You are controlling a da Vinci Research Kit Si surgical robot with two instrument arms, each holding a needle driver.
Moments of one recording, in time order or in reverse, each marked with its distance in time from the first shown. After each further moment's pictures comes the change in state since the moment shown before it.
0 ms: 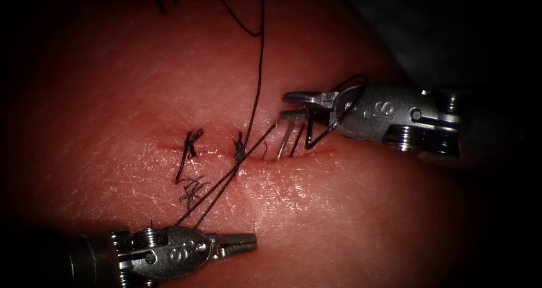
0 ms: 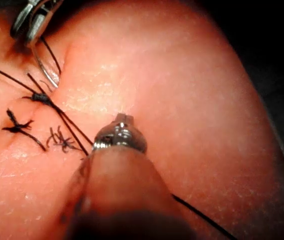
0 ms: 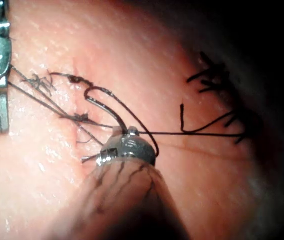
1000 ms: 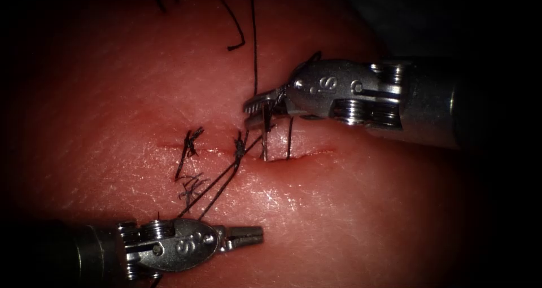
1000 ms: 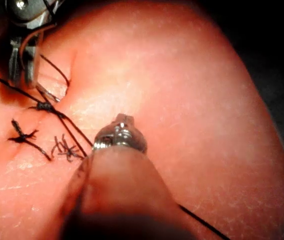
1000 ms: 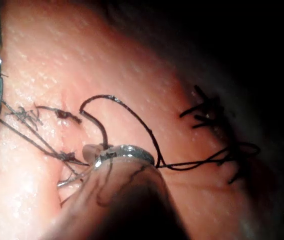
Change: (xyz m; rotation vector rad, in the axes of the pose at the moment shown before) right arm 0.001 0.000 0.006 0.678 -0.297 0.084; left arm 0.001 -0.002 0.001 0.001 0.003 0.011
